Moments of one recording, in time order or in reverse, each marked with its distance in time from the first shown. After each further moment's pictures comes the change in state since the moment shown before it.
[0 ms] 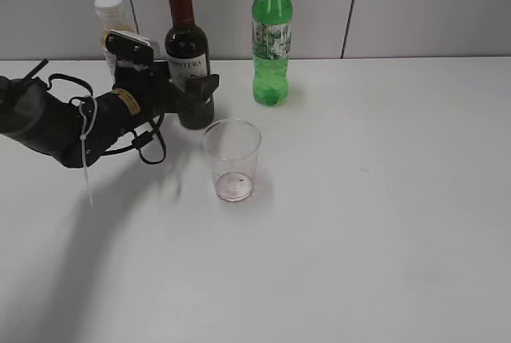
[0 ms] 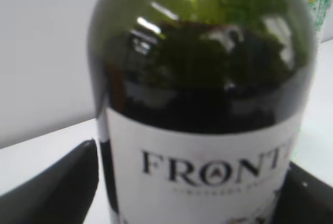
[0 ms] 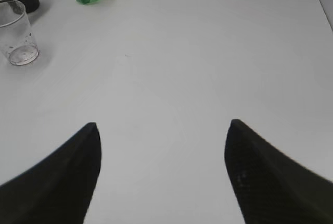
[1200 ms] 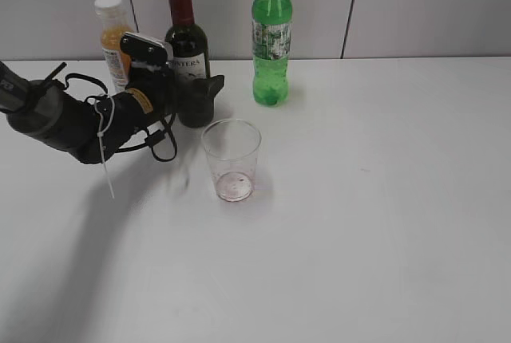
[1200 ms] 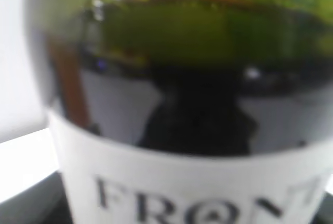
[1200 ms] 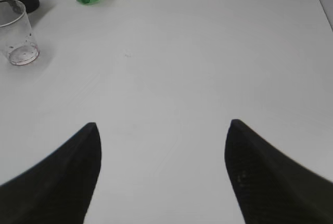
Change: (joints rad) left arm -0.018 0.062 -0.098 -0.012 0.057 -0.005; right arm 0.000 0.000 0.000 0.001 0.000 0.000
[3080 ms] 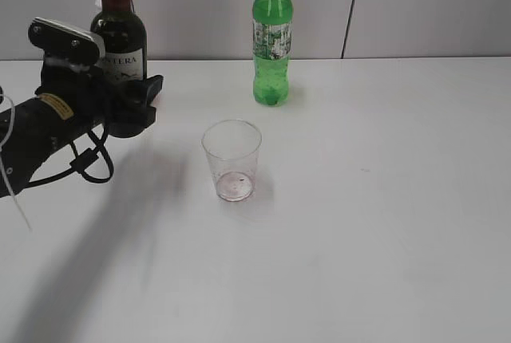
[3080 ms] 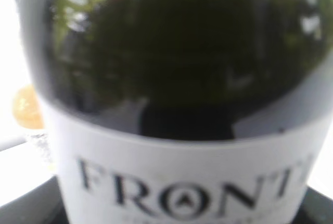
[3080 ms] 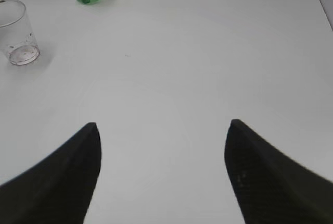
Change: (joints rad) left arm -0.012 -0.465 0.542 -0.287 -0.020 0.299; right arm 0.000 0.000 0.000 0.000 0.000 0.000
